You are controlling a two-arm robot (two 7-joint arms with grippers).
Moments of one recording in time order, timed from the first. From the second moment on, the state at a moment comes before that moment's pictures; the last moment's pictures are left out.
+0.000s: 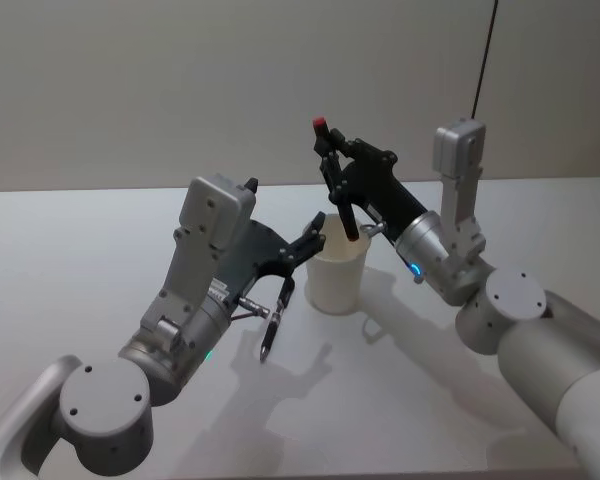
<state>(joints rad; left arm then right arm) -0.24 0.38 0.45 -1.63 -0.20 0.01 -0.01 0.90 -0.13 -0.27 -0.27 0.31 -0.72 0.61</state>
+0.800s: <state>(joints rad) -0.24 0.38 0.45 -1.63 -0.20 0.01 -0.01 0.94 -0.14 -0.24 -0.11 0.32 -0.84 0.67</state>
